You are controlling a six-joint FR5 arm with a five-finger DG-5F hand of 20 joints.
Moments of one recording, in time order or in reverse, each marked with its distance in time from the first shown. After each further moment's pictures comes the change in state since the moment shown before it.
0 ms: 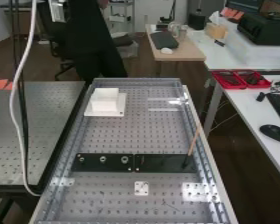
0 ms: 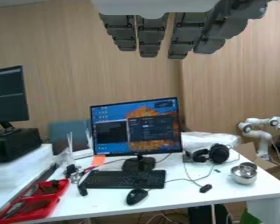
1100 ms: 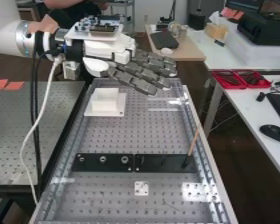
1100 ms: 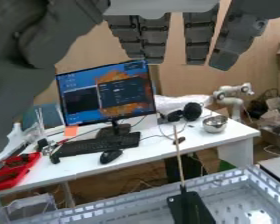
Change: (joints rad) arm -0.051 -0.129 -0.175 0.204 0.050 0.068
